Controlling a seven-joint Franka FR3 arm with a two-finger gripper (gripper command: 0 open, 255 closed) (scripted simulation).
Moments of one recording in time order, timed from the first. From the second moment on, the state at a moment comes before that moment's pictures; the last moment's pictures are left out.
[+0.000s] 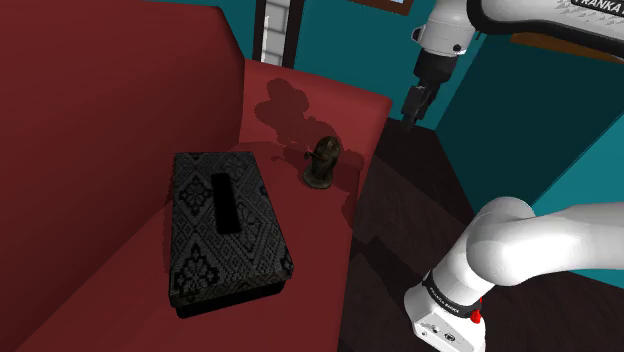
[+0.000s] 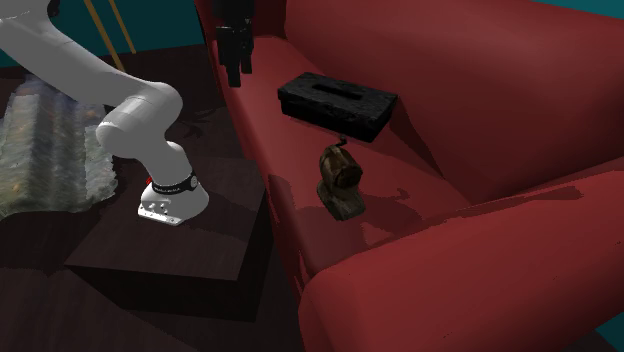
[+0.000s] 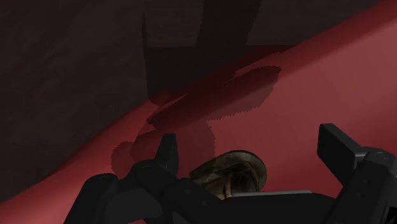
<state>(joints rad) -0.02 -0.80 0.02 -2.30 -0.11 1.46 -0.06</state>
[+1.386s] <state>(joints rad) 0.14 -0.24 -0.11 -2.24 0.05 2.02 -0.47</state>
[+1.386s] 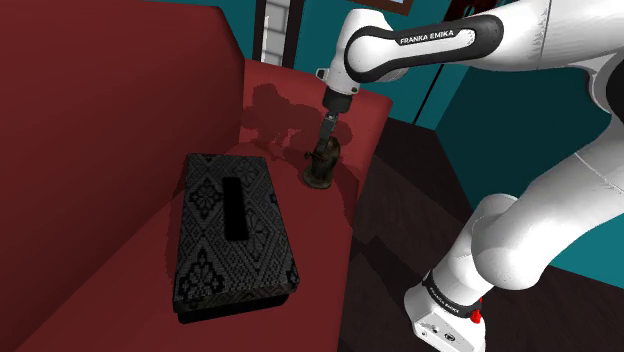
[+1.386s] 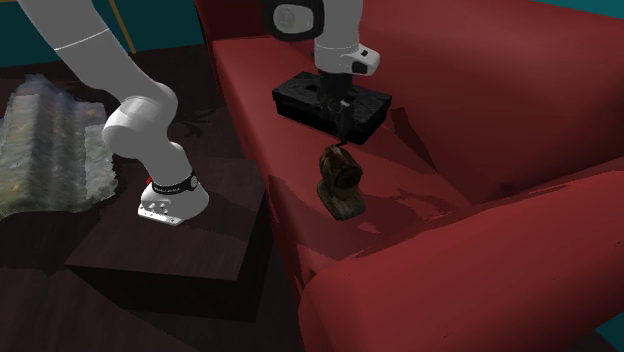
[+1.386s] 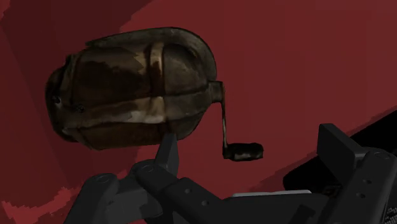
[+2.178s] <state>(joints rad) 0.17 -0.11 -0.11 -2.25 0.10 2.16 -0.55</state>
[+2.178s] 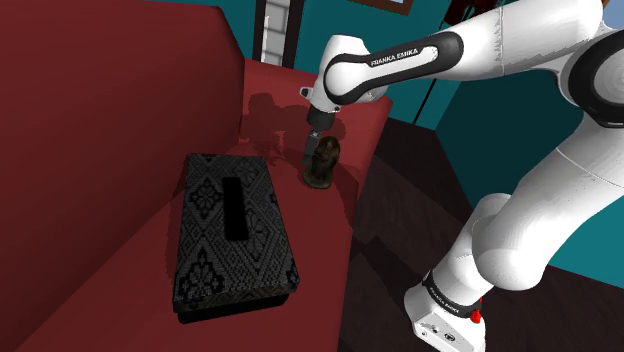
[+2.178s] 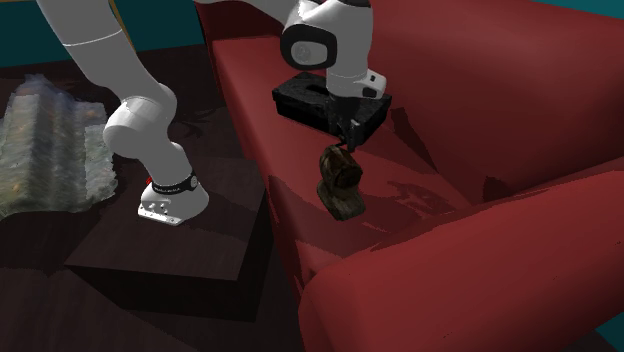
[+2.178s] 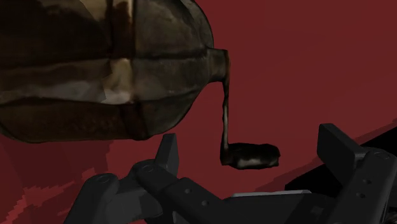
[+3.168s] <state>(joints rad) 0.17 -0.11 -0.11 -2.25 0.10 2.17 -0.55</state>
